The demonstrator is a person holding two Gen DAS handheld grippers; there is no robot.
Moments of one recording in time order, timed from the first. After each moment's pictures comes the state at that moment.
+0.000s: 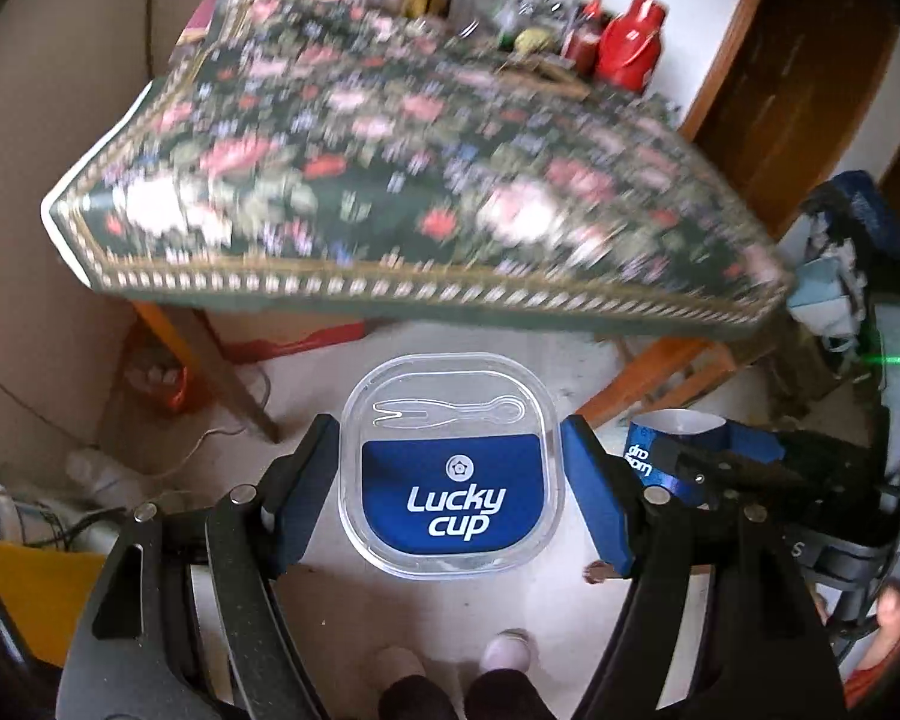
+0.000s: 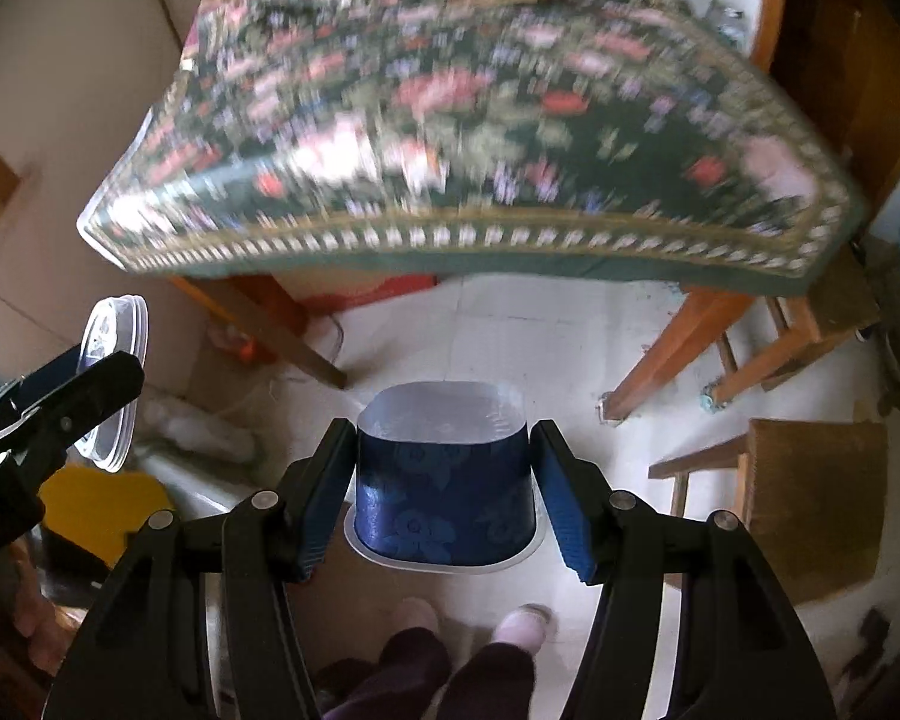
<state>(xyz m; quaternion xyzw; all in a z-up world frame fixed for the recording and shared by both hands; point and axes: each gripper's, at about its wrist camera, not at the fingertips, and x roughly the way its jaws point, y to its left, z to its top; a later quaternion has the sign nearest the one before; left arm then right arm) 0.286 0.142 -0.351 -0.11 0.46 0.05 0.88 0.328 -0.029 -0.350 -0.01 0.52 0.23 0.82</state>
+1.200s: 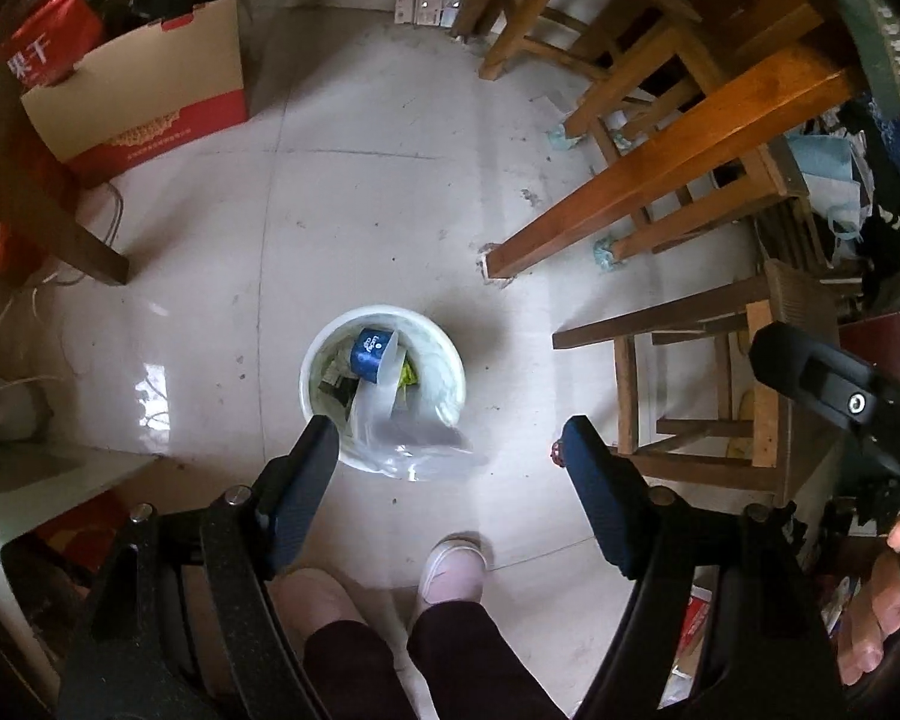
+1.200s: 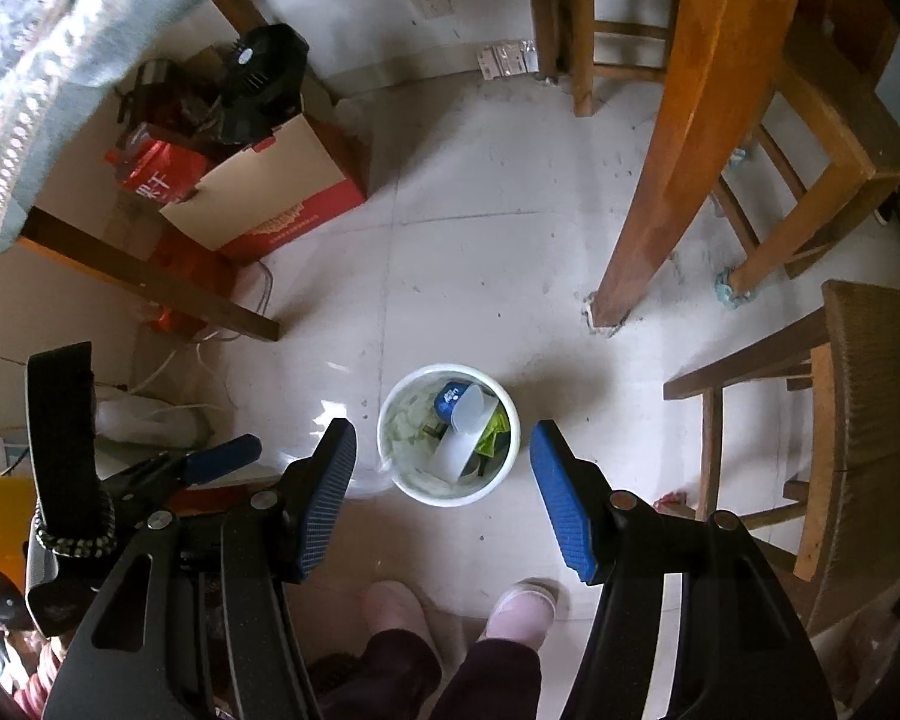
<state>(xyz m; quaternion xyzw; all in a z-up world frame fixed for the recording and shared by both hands) 0.343 0.068 -0.621 -0.16 0.63 -0.06 0.76 0.368 -0.082 -0.523 0.04 0.59 0.18 0.78</state>
